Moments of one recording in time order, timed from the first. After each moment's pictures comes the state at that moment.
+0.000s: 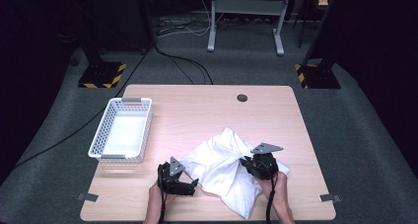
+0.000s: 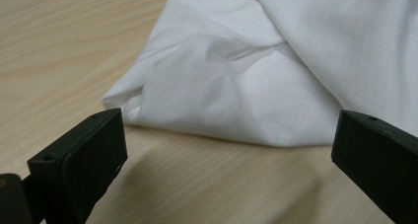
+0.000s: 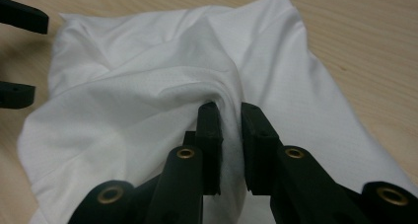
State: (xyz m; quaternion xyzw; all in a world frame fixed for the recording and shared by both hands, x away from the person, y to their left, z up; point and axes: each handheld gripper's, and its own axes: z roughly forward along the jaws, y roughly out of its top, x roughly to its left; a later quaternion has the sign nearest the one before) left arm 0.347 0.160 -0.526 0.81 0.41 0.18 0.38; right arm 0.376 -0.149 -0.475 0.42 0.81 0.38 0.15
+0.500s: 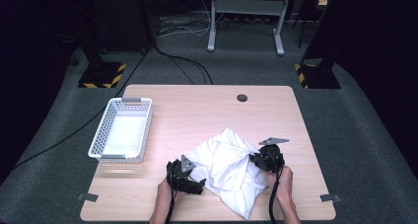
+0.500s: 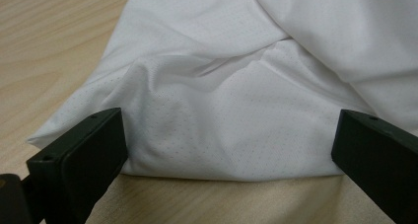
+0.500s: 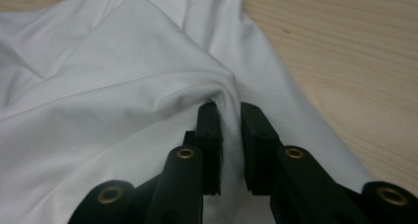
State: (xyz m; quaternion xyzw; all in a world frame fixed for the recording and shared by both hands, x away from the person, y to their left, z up) left arm 0.357 0.142 -0.529 0.83 0.40 0.17 0.35; right arm 0.405 -0.174 -0.487 0.50 0.79 0.34 0.14
